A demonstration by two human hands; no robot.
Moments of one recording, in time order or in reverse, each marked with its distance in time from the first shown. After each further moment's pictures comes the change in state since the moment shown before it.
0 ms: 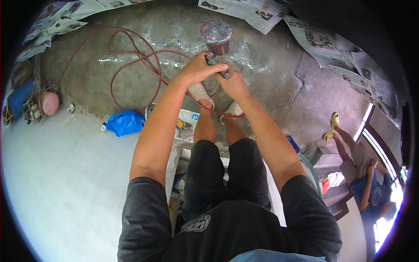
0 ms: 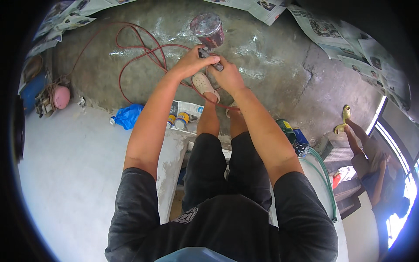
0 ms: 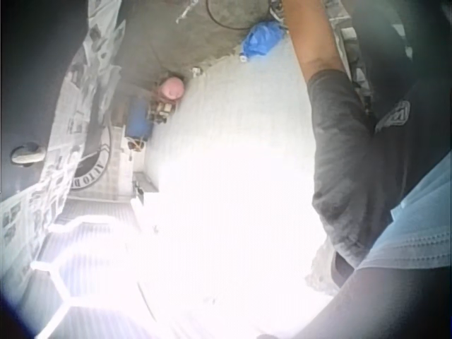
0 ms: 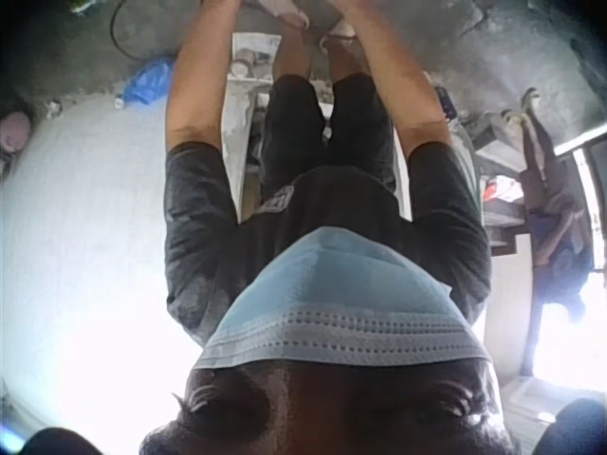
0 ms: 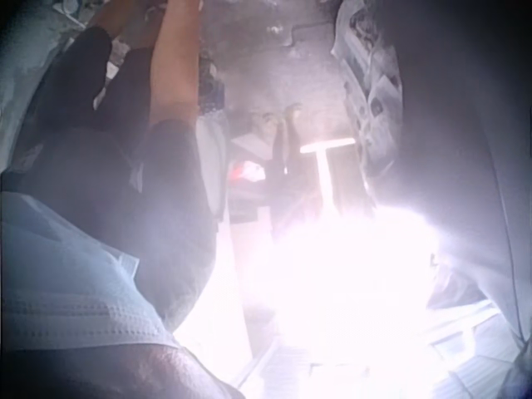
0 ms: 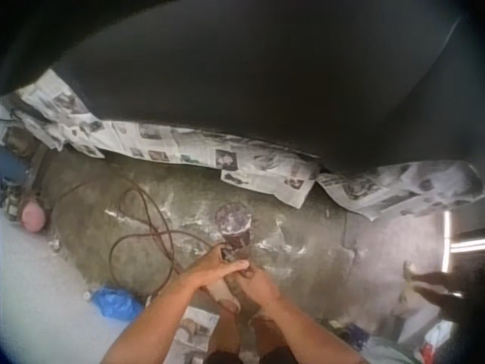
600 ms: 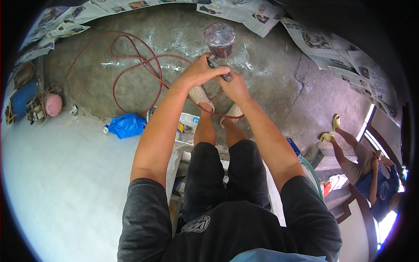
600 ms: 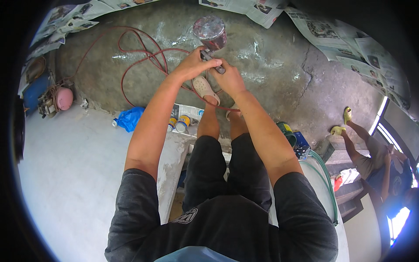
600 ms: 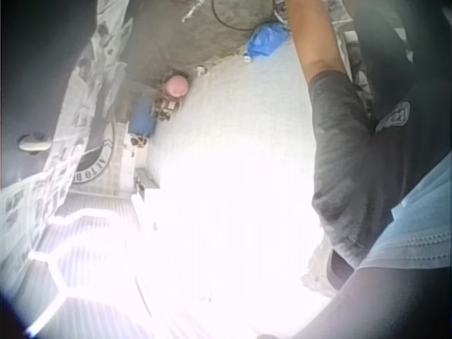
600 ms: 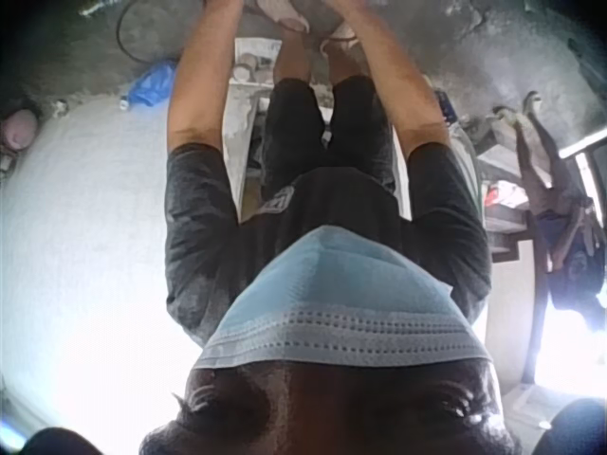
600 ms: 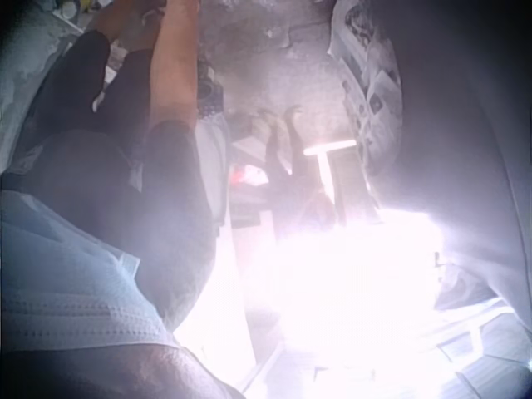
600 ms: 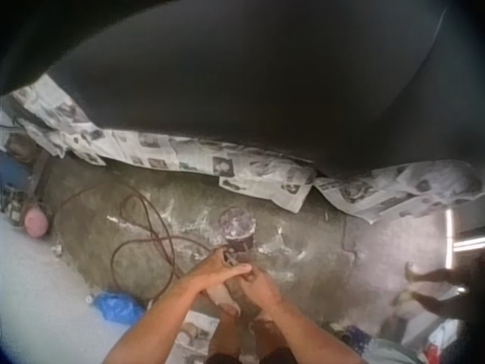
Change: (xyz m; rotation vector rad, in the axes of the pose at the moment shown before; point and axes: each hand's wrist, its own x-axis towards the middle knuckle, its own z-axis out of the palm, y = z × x) left_hand 0.002 0.016 0.010 0.100 0.061 0.051; right_hand -0.008 -0.002 -0.016 0.001 0.048 0.004
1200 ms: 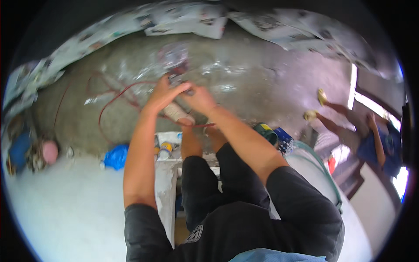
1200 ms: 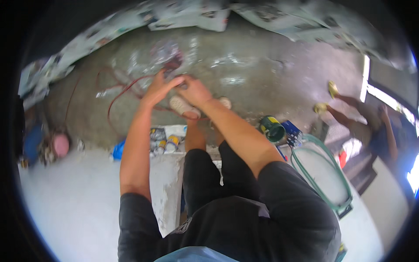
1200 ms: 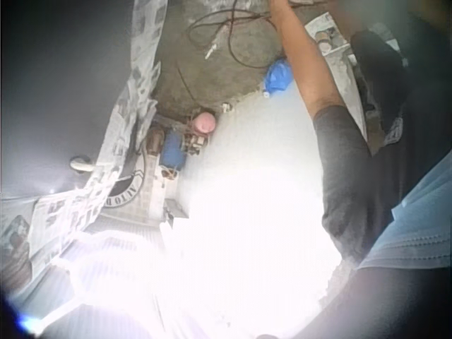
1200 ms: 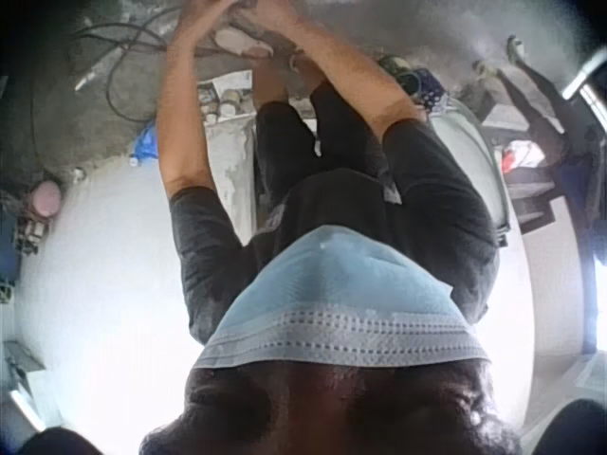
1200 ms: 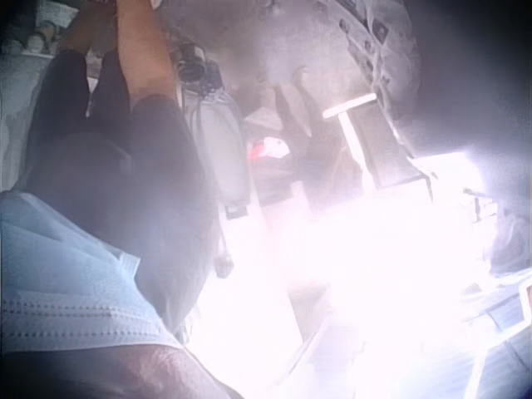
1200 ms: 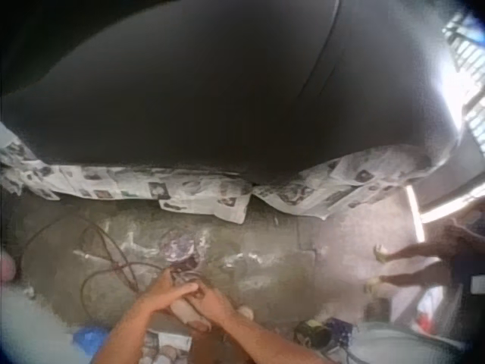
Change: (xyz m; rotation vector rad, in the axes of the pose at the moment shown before) left_hand 0.004 0.051 0.016 -0.062 -0.040 0.092; right_hand -0.013 0.013 -0.031 0.177 0.102 -0.110
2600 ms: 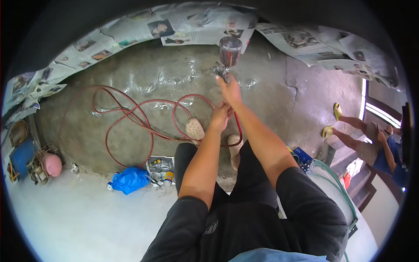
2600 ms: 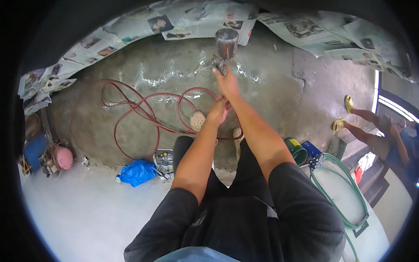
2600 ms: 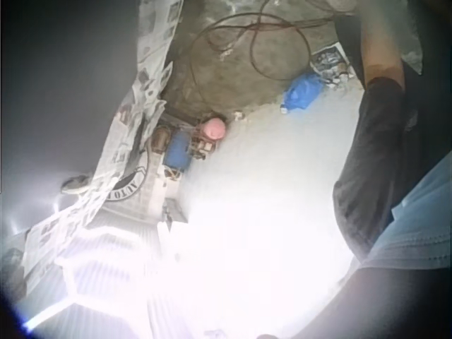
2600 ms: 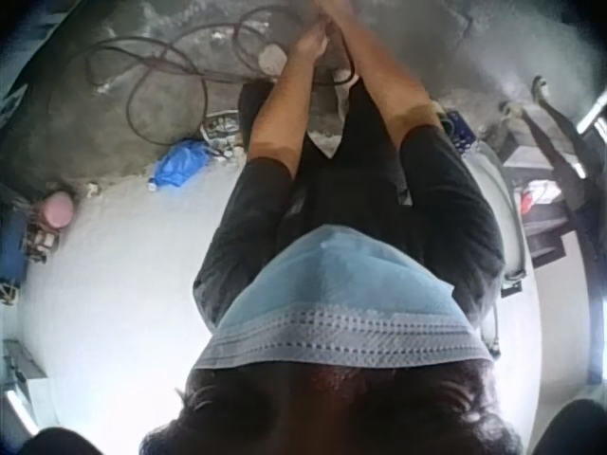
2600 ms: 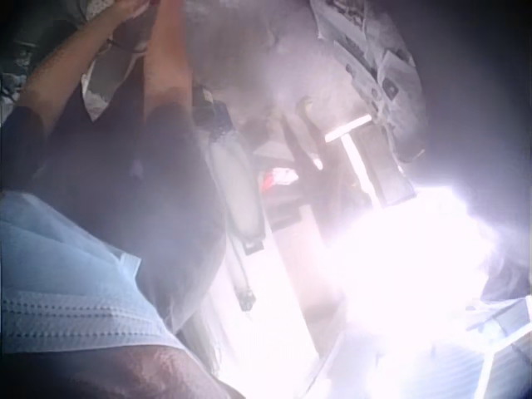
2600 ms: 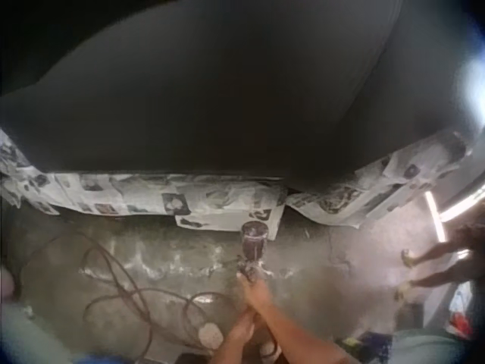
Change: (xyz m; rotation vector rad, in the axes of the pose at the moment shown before) left_hand 0.138 -0.165 0.203 -1.253 -0.105 -0.284; right_hand 0.162 0.138 0.035 0.079 0.360 0.222
